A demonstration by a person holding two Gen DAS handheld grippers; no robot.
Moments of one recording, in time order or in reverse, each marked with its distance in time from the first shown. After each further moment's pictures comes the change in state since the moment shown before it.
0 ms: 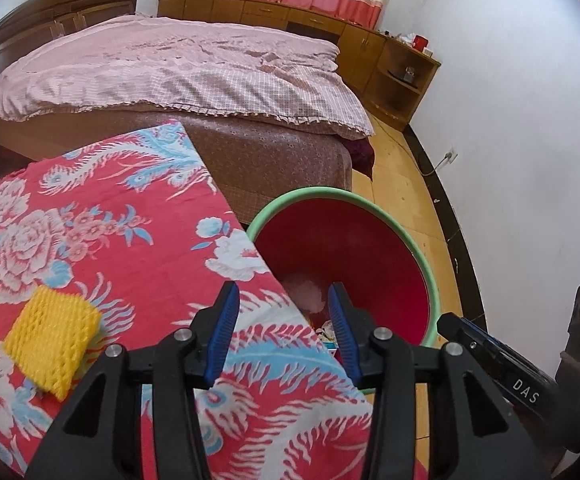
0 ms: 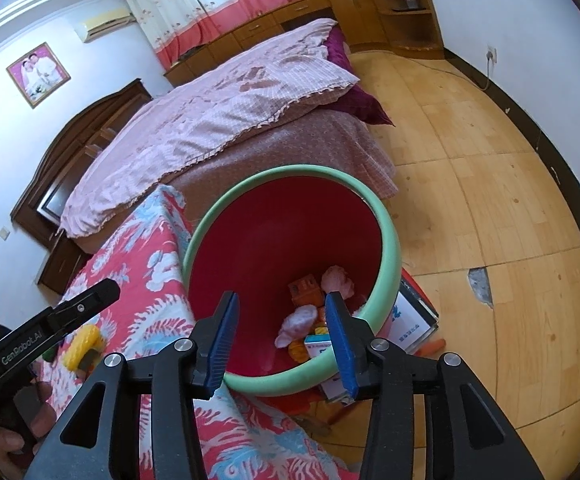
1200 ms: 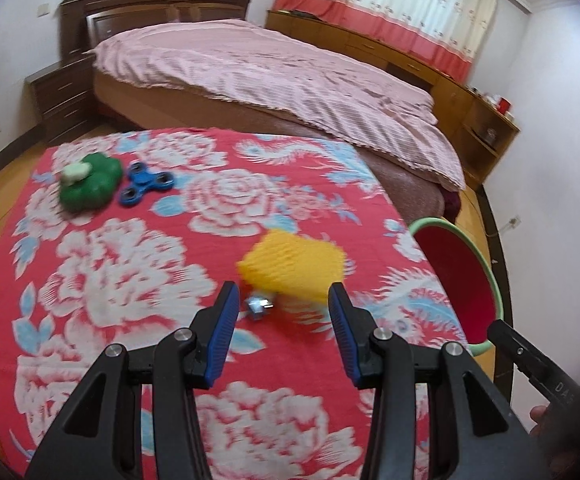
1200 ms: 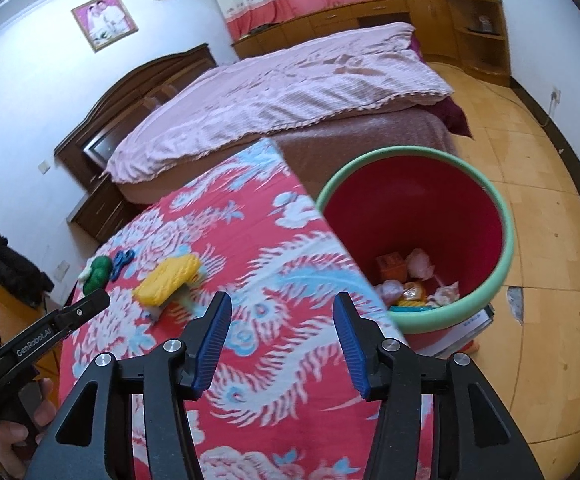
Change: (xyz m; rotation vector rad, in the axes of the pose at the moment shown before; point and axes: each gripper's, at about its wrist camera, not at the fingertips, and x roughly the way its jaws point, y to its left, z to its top) left arm -0.116 0.139 -0.065 -0.261 -0.110 0.234; right arm -0.013 0.121 -0.053 -0.212 0.056 0.117
